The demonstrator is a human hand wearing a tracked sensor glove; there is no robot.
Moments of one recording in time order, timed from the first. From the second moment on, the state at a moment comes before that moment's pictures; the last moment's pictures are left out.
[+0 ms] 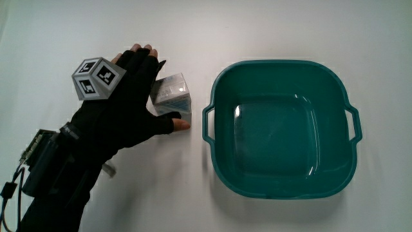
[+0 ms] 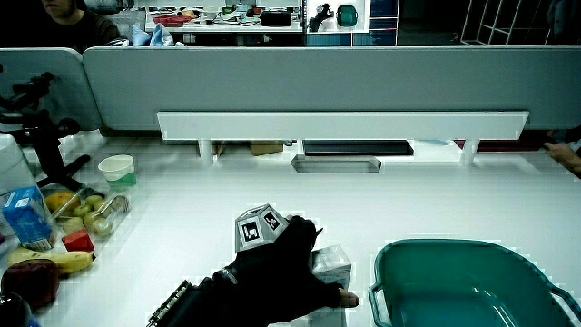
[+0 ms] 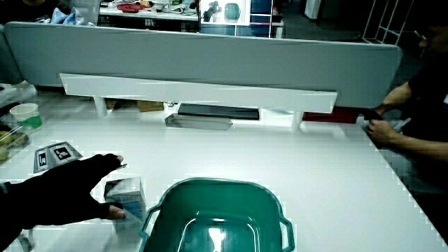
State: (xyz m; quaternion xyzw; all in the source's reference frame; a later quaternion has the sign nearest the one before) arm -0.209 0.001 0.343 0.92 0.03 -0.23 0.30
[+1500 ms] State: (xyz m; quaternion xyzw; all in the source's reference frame) arm -0.159 -0.075 0.395 0.90 0.06 -0.25 0.34
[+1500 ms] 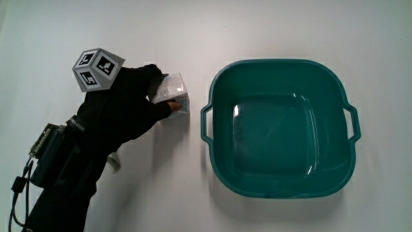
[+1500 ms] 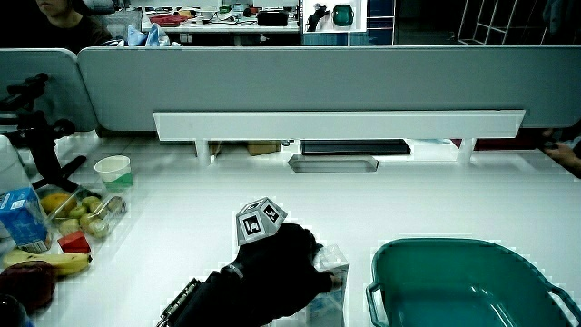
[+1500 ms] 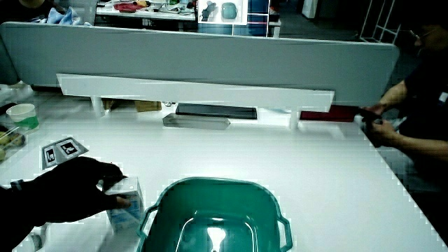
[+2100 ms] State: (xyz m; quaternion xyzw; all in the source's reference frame) arm -0.162 -0.077 0.391 0.92 0.06 -0.24 0.31
